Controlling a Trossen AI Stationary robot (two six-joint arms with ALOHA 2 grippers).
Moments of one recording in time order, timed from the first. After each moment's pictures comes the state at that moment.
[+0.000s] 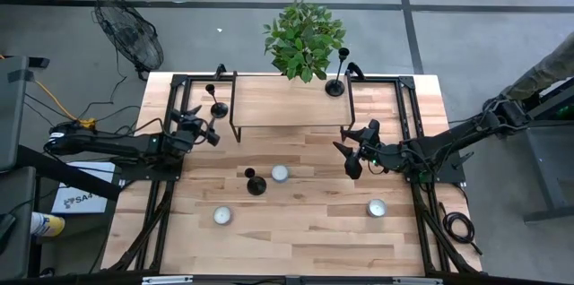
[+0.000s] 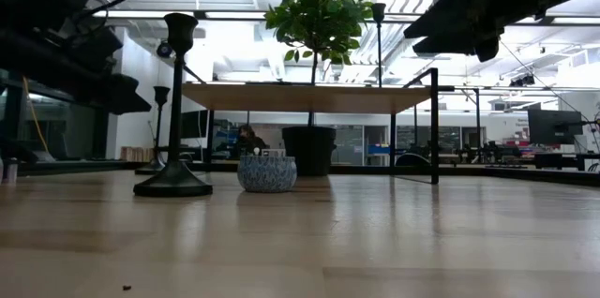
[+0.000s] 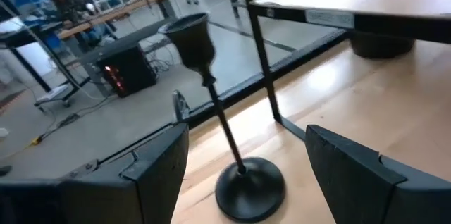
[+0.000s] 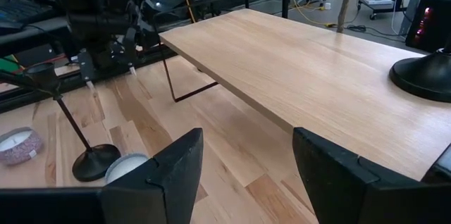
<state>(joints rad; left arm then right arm) -0.01 0.42 0.04 -0.01 -1.13 -0.11 0.30 1.00 0.44 0.21 0.80 0.40</state>
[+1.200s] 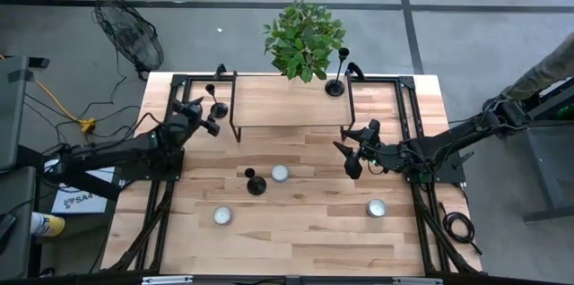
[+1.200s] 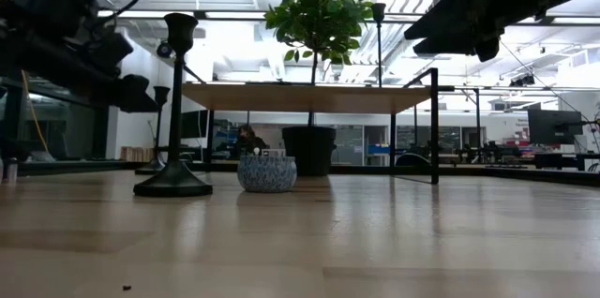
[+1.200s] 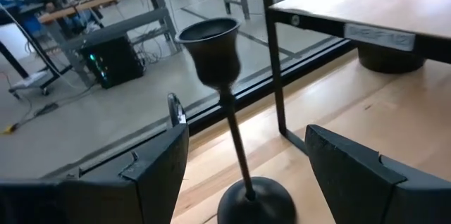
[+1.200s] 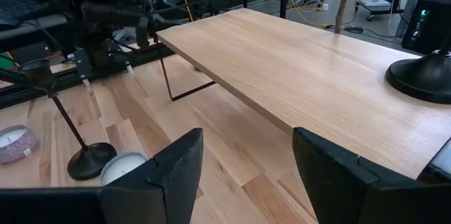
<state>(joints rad) 0.40 0.42 0.02 0.14 -0.70 0.02 0.30 1.00 0.44 0.21 0.81 0.39</state>
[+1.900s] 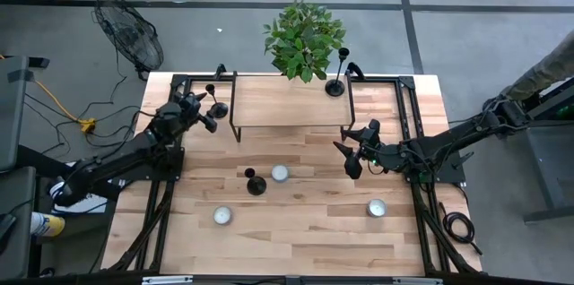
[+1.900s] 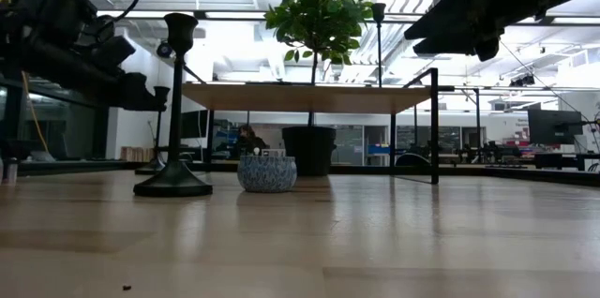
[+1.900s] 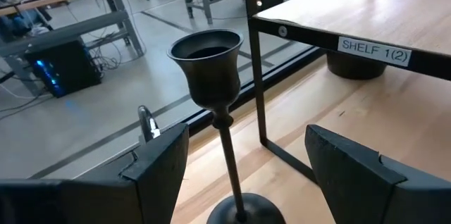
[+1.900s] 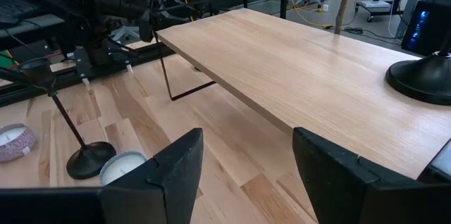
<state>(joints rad) 0.74 0.42 0.02 0.20 -0.21 0.11 0.30 1.00 0.44 0.21 0.81 0.39</state>
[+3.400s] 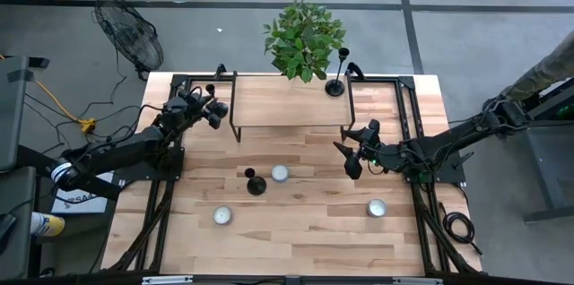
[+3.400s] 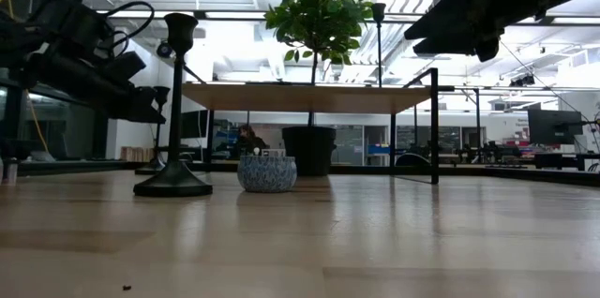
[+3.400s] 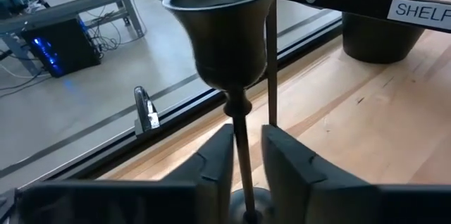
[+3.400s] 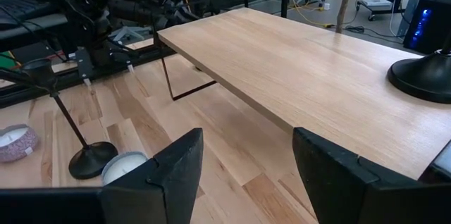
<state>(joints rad) 0.82 0.77 0.02 0.49 -0.16 0.10 0.30 1.00 0.44 0.21 0.80 0.39</state>
